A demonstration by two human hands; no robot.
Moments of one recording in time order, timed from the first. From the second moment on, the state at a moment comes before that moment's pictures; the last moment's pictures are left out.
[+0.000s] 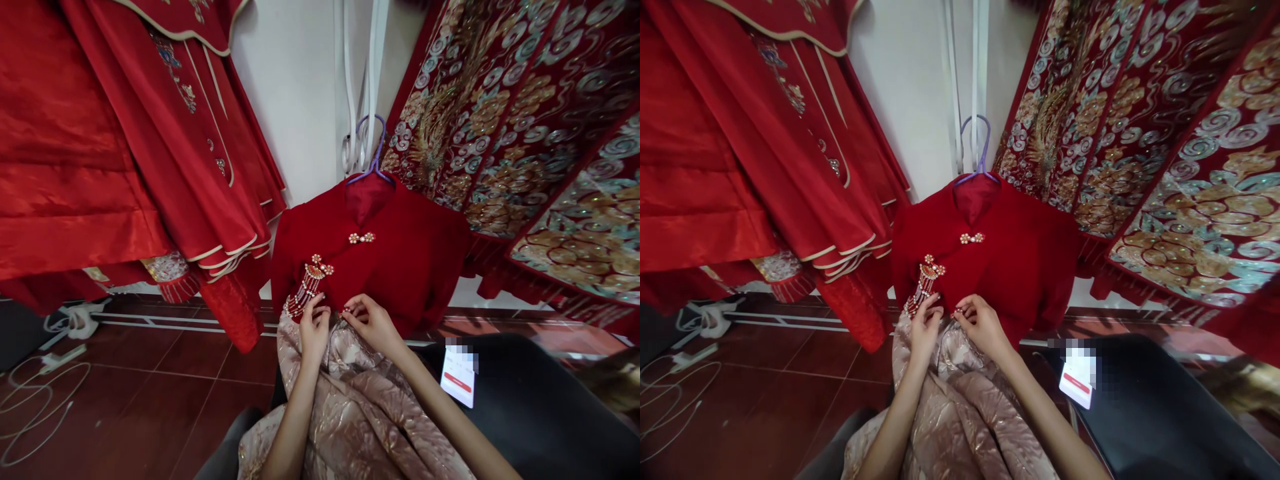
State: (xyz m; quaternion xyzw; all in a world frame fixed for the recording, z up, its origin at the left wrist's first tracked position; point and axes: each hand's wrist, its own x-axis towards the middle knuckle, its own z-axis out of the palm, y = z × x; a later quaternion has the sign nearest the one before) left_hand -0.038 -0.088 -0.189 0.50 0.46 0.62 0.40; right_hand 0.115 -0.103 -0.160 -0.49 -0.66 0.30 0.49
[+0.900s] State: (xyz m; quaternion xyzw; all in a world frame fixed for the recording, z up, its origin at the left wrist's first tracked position) left_hand -0.048 -0.071 -0.181 0.46 0.48 0.64 0.38; right_hand 0.082 -0.066 -0.165 -0.45 -0.71 0.19 0.51
